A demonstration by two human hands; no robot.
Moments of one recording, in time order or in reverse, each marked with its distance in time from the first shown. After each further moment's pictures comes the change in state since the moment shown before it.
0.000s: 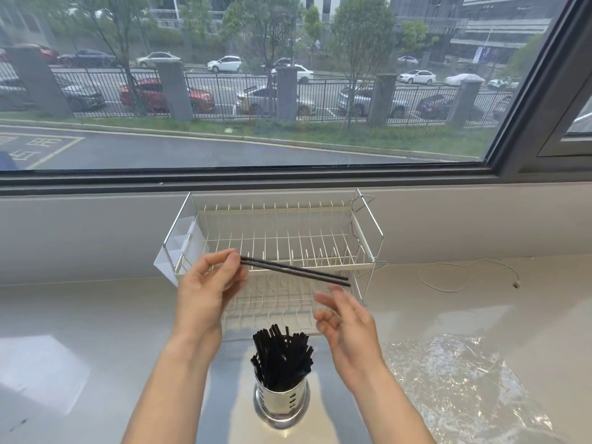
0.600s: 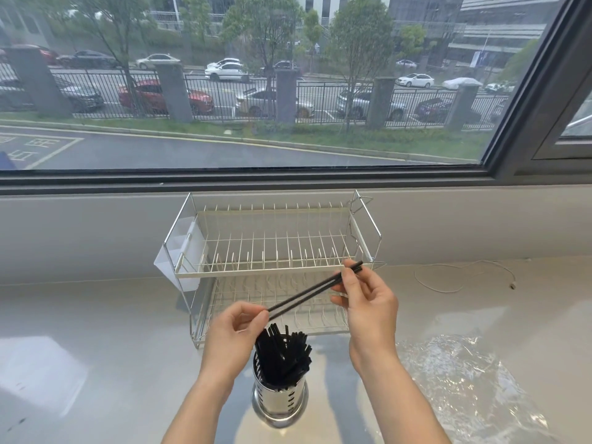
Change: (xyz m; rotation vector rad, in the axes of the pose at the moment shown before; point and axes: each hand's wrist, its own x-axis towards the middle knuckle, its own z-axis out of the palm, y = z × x) left_hand -0.021 -0.071 -0.021 0.563 -0.080 -0.034; right_hand -0.002 -0.029 0.009 -0.204 0.124 -0.394
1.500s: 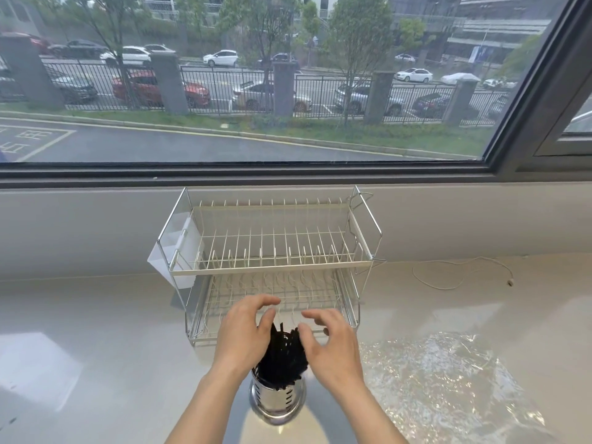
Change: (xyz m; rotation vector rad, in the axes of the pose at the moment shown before) left_hand 0.028 -0.017 0.022 0.537 -0.048 0.306; right_hand -0.018 0.082 -0.017 -0.887 -0.280 -0.187
